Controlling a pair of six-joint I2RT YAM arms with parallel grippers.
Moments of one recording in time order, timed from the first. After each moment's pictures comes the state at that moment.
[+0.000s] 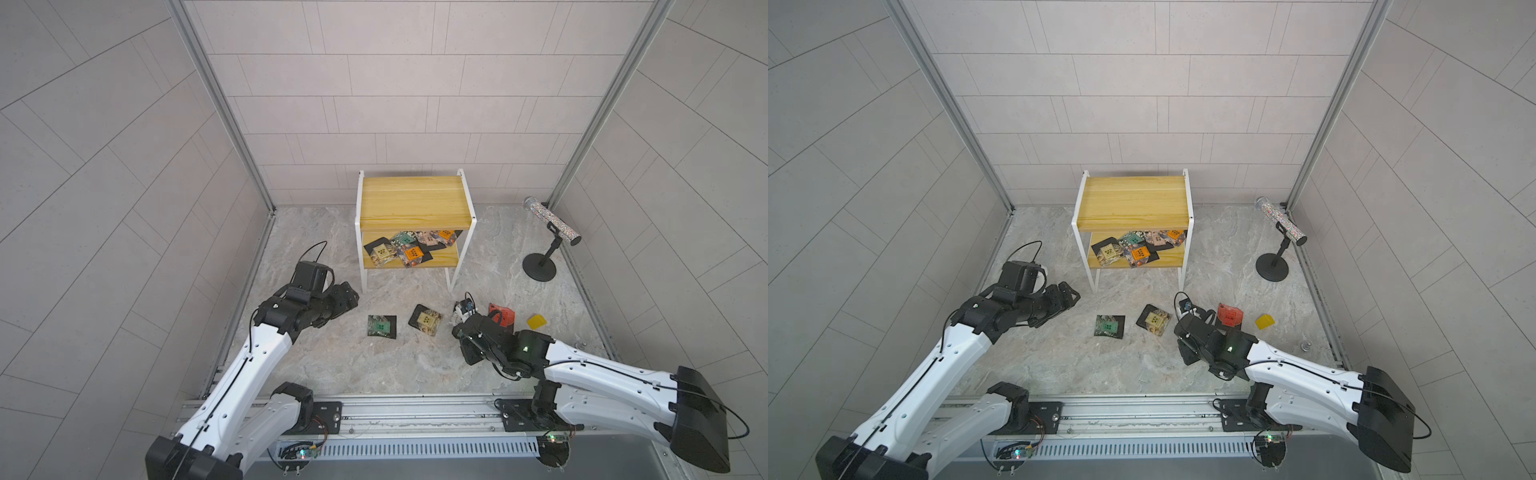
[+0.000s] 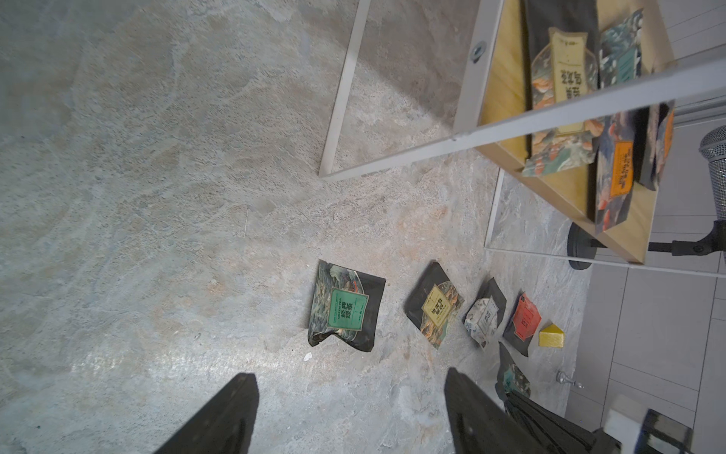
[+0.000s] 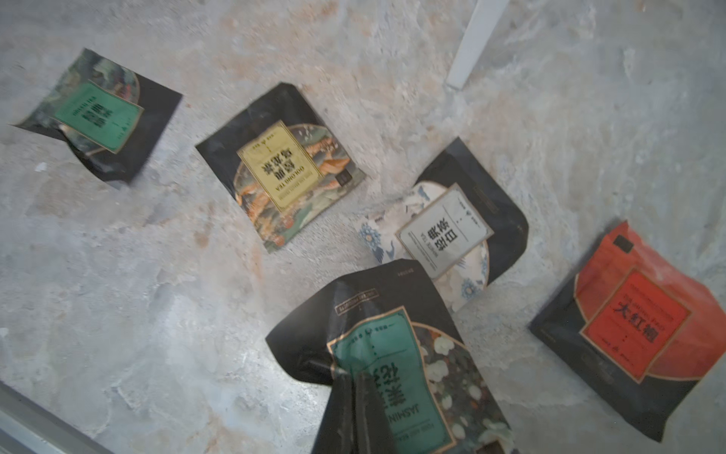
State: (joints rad) left arm -0.29 0.95 0.85 -0.84 0.21 -0.75; right arm 0.95 0.97 0.51 -0.55 0.28 0.54
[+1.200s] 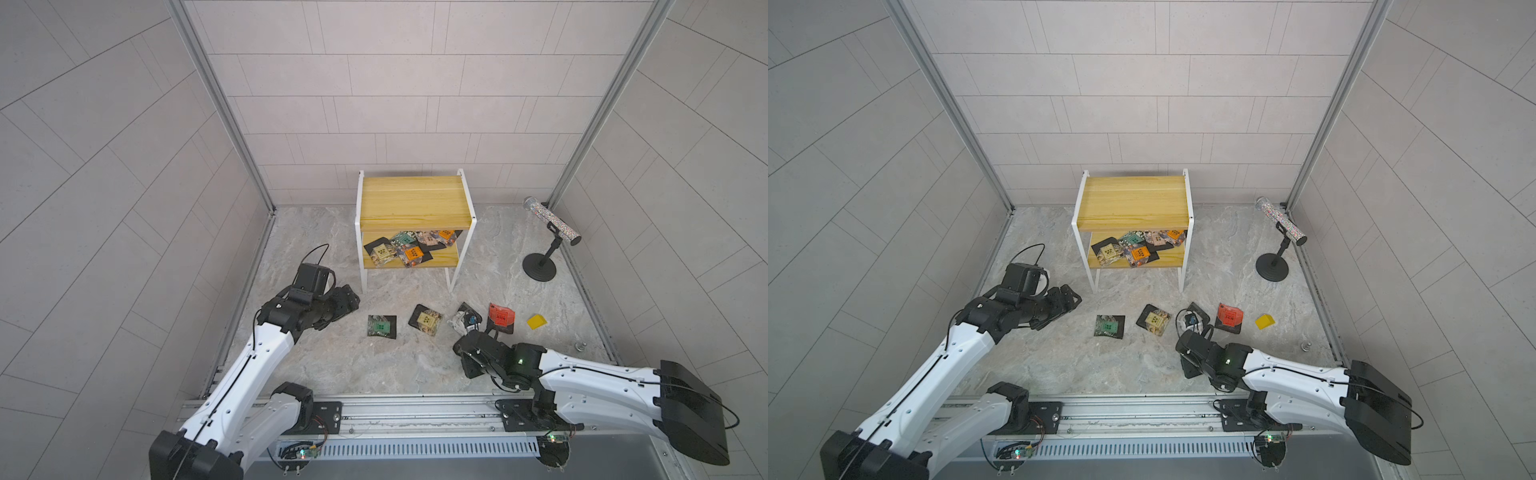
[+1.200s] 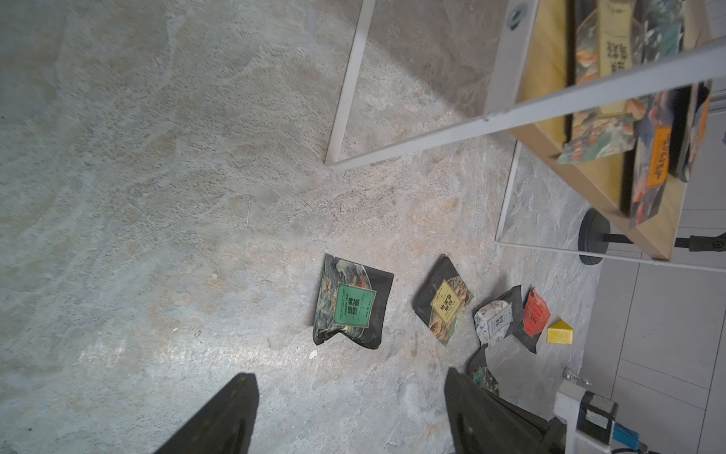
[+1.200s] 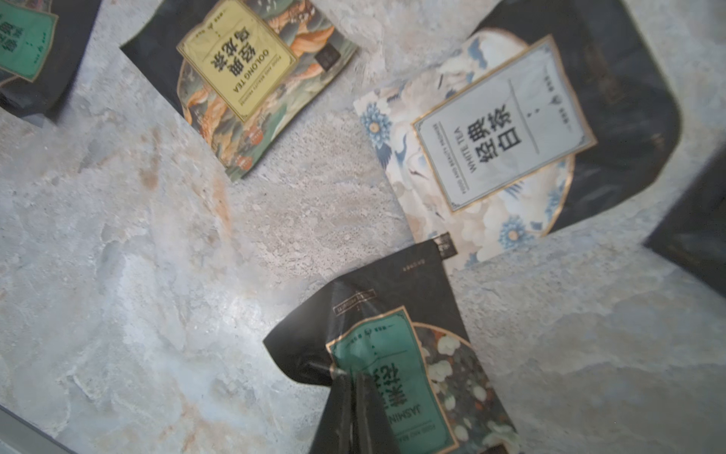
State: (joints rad) left arm -0.29 0.96 0.81 -0.82 0.22 -0.74; right arm 1.01 1.00 0.37 -0.43 0.23 0.71
